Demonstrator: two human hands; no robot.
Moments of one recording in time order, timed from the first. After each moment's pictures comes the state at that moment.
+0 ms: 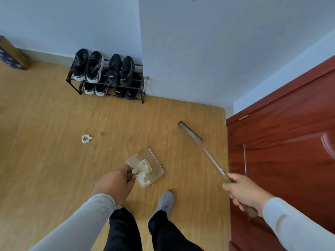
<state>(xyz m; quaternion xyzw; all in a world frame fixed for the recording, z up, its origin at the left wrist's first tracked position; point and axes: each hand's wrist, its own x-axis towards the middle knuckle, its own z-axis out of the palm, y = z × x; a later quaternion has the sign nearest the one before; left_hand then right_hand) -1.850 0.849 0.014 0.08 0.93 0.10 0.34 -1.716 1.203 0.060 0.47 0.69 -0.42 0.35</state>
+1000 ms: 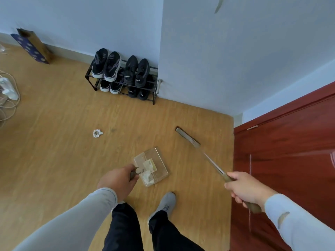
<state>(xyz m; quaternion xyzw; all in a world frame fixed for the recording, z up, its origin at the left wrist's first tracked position) -1.846 0.821 0.023 0.07 0.93 0.11 0.35 -1.749 1.190 0.091 0.41 0.71 -0.38 0.42</state>
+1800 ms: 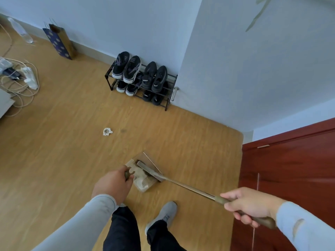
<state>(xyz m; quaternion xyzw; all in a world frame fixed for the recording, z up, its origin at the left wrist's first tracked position) -1.840 0.764 0.016 -0.06 0.94 0.15 0.30 -1.777 1.150 0.101 0.30 0.67 -0.36 0.57</state>
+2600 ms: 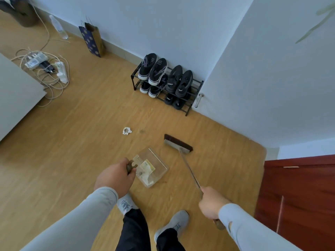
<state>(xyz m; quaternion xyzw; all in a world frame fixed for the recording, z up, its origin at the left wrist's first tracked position) -1.887 0.695 0.016 -0.11 0.94 0.12 0.30 -1.844 0.995 0.013 0.21 0.79 -0.19 0.54</state>
